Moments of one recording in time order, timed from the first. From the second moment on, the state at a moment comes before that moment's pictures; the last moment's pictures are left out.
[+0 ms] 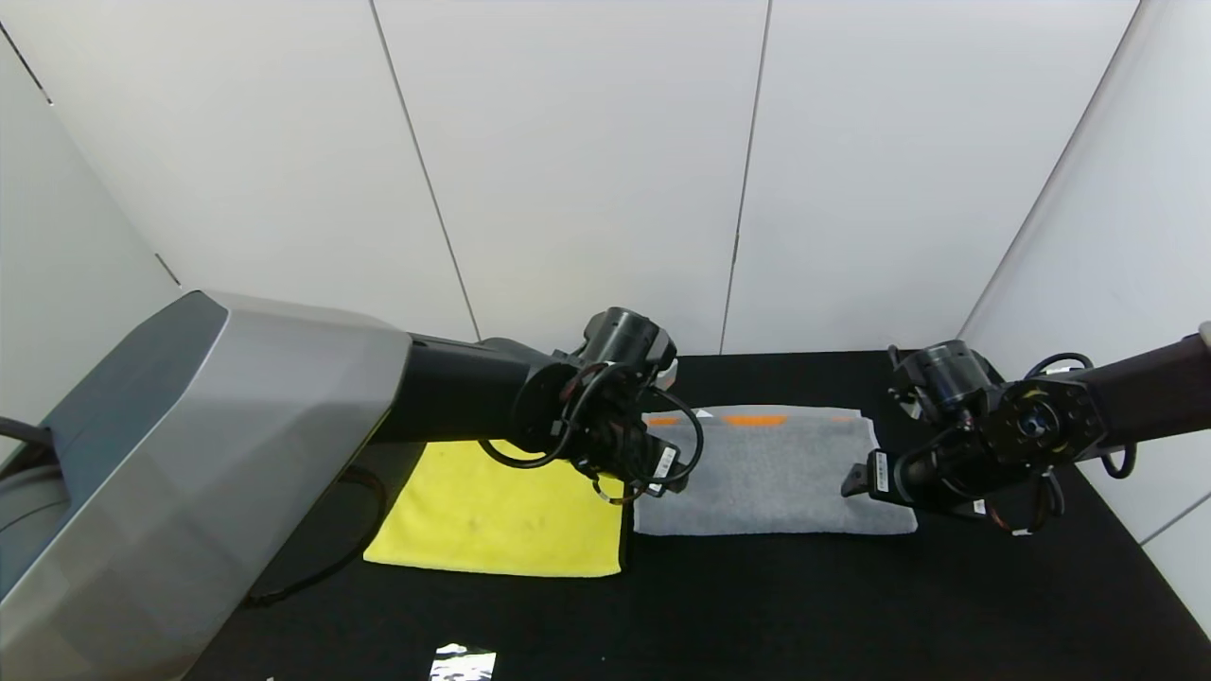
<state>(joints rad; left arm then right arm) -0.63 2.24 -1.68 0.30 0.13 -0.06 0.19 2.09 -1.22 0.19 -0.07 0.45</state>
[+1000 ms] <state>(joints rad) -0.62 2.23 -1.66 0.29 0.13 -0.06 0.22 2.17 -1.27 0.22 -0.13 0.52</state>
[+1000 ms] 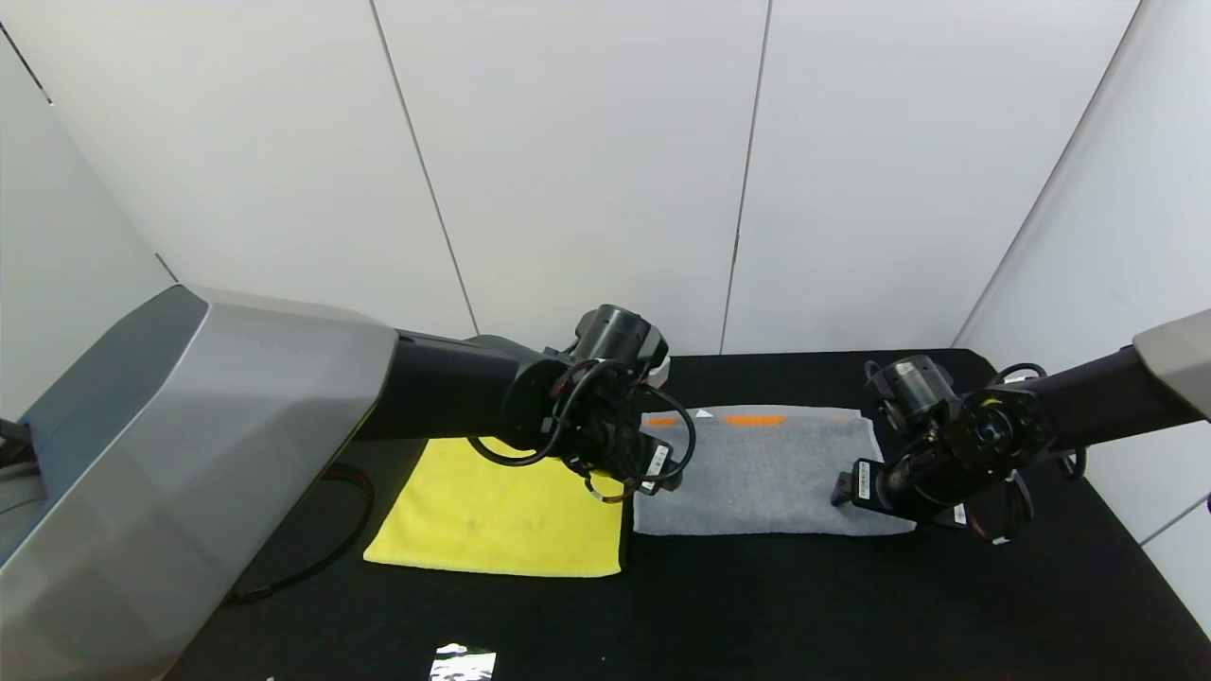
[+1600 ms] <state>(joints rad) -0.62 2.23 -1.65 0.29 0.13 -0.06 0.23 2.17 -1.28 0.22 -0.13 0.52</state>
